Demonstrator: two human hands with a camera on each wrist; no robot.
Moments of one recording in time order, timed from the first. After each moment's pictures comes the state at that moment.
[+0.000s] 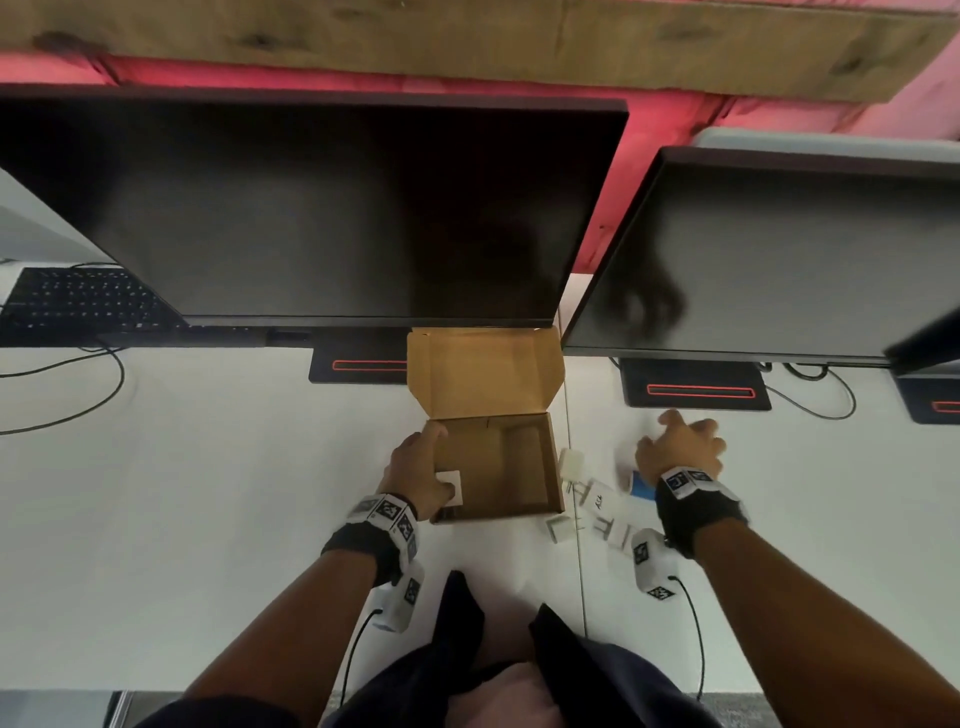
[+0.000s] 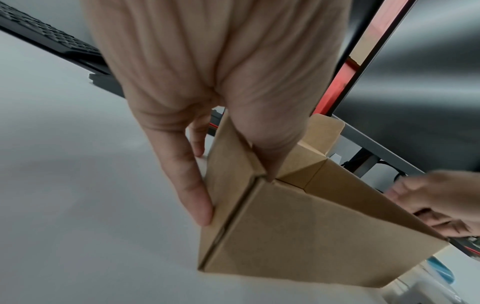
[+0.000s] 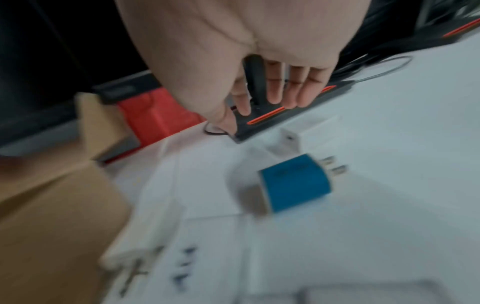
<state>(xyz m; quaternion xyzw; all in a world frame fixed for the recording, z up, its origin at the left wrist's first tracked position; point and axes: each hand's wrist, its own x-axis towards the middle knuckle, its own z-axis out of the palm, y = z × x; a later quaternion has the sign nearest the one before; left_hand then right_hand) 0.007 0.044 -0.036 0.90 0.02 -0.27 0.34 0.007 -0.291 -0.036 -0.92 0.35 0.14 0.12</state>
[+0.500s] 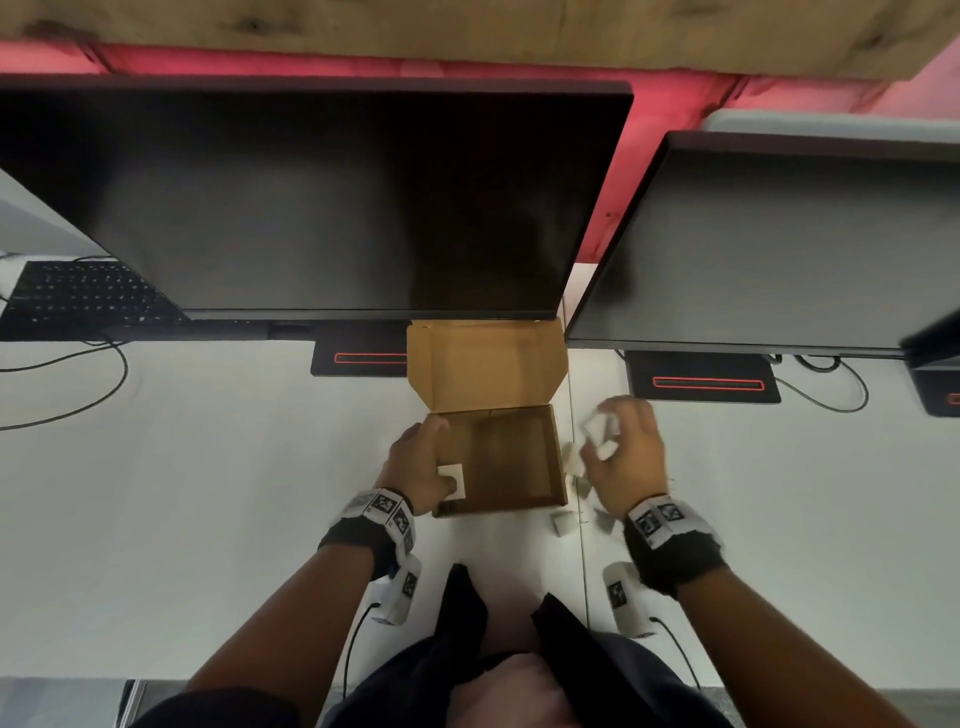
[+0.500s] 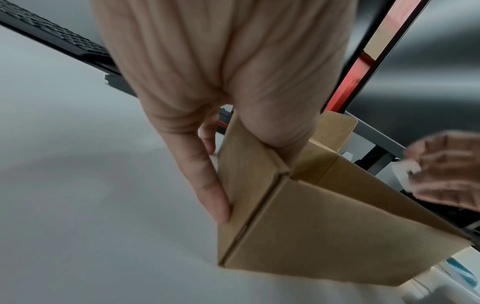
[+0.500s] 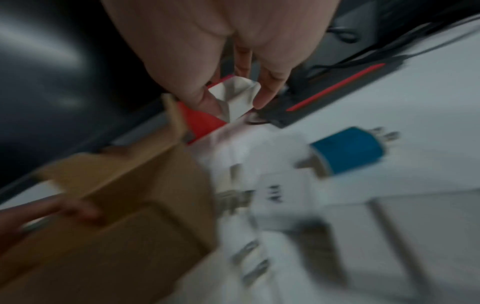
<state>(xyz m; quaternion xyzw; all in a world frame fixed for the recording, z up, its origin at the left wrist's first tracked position) 0.009 0.047 -0.041 0.90 0.01 -0.26 0.35 -0.023 -0.227 -0.010 -0.93 0.11 -0.05 0.35</state>
